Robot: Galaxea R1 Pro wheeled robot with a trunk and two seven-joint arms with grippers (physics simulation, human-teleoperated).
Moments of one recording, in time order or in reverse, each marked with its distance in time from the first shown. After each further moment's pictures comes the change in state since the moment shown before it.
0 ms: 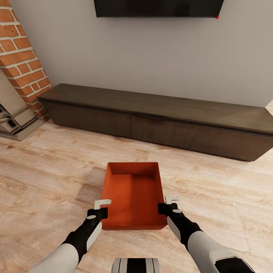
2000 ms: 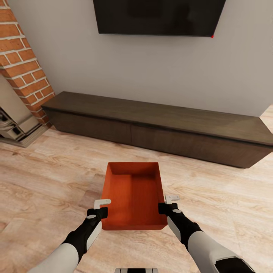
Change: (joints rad) left arm -0.001 -0.001 0.009 -0.004 -0.012 0.006 0.001; right arm 0.000 -0.001 0.004 -0.002 -0.003 -0.003 -0.007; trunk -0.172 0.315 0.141
